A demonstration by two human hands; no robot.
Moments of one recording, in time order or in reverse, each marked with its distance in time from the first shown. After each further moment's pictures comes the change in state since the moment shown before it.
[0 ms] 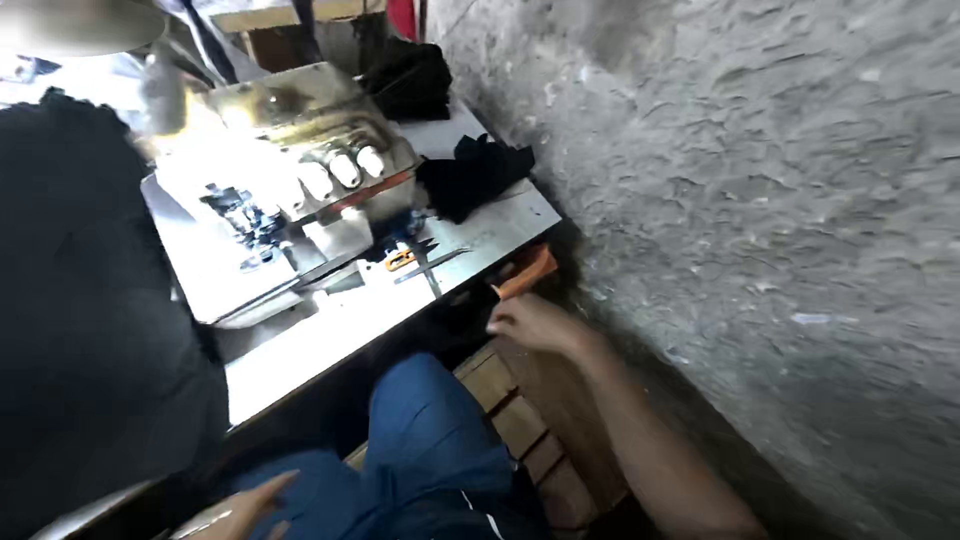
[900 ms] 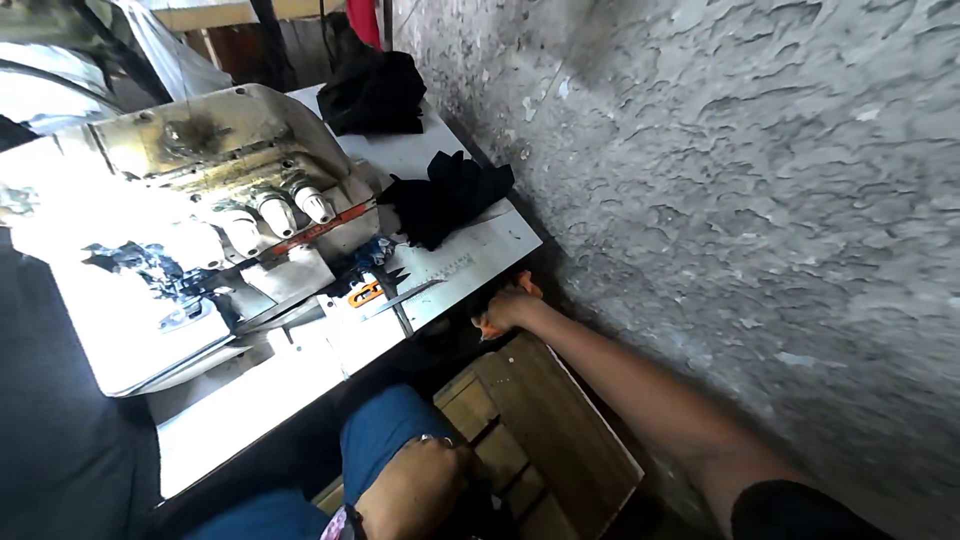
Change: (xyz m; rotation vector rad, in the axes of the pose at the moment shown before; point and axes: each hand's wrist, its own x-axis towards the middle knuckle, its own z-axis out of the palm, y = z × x) left_hand 0.190 0.122 0.127 0.121 -0.737 0.341; right_hand 0.103 0.051 -0.028 -0.509 -0.412 0.313
